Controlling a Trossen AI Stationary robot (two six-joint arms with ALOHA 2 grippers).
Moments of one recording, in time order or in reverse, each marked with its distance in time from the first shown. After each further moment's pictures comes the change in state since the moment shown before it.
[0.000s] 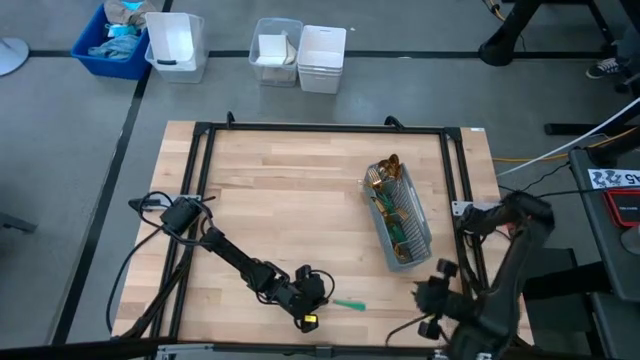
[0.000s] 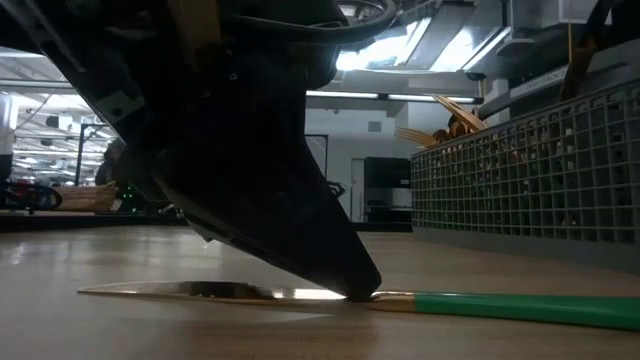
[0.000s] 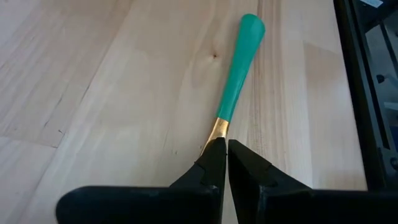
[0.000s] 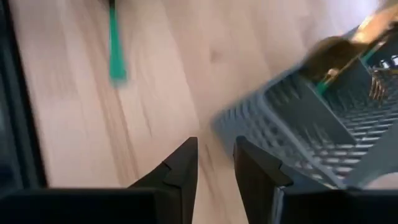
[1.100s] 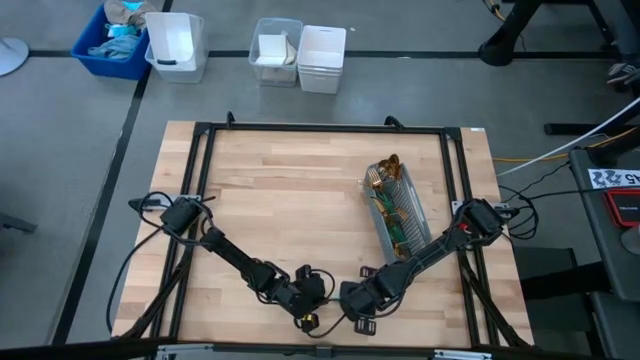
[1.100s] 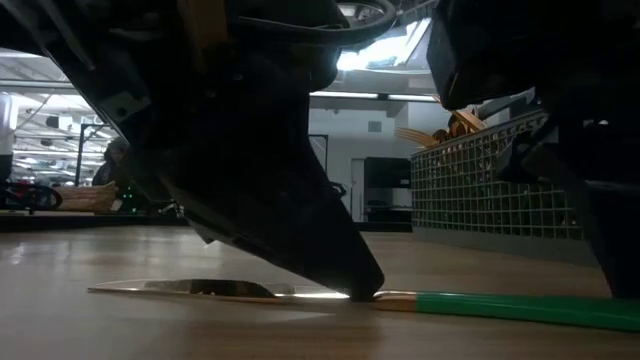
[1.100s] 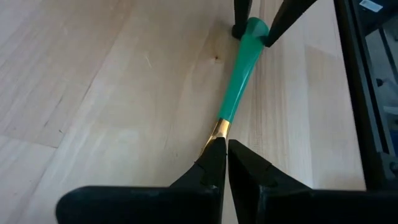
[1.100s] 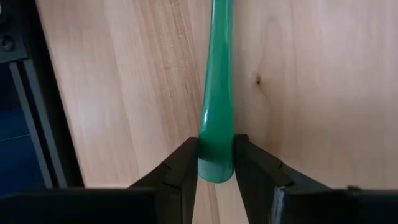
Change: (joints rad) left arm 0.000 0.002 0.000 0.002 0.000 -0.018; right arm -0.447 0.261 -0.220 0.877 -0.641 -0.523
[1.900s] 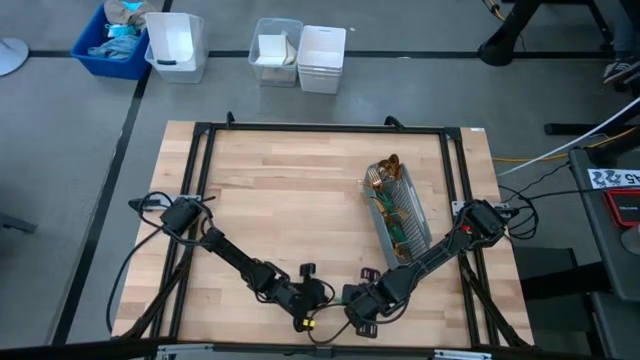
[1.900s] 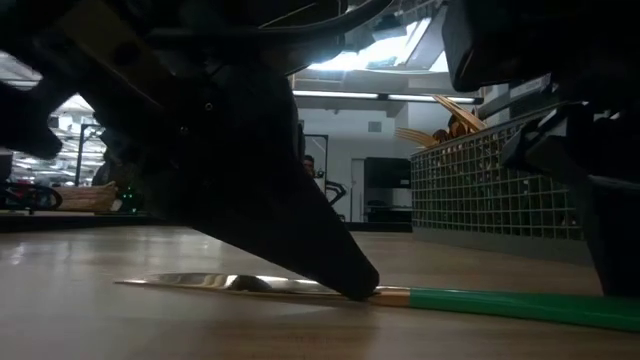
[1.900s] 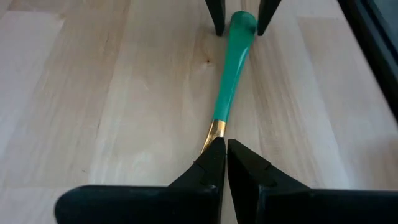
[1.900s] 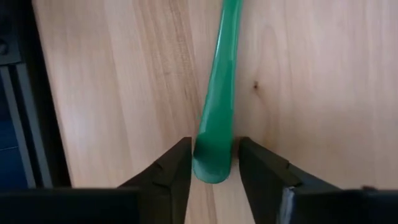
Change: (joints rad) left arm -0.001 0.000 -0.001 -0.008 -0.034 0.314; right arm 0.011 -0.002 0.000 0.006 0.133 0.002
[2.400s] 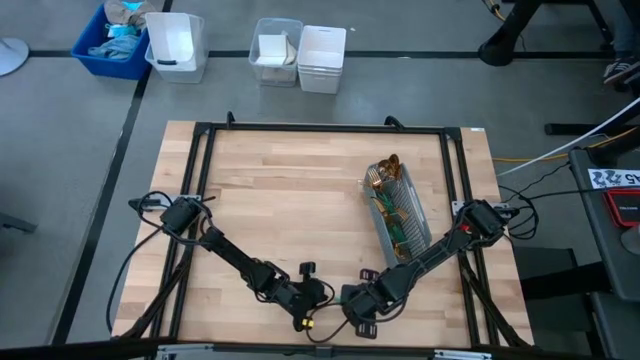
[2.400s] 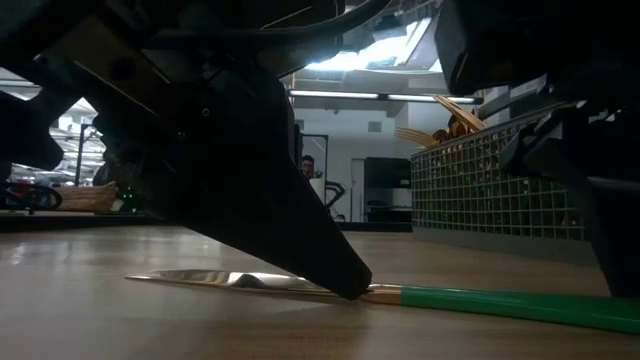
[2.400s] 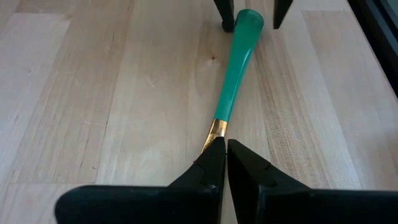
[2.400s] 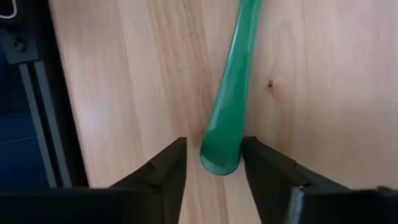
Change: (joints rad) left arm 0.001 -0.002 0.001 -0.039 -0.006 0.013; right arm -0.002 0.001 0.010 0.012 -0.084 0.000
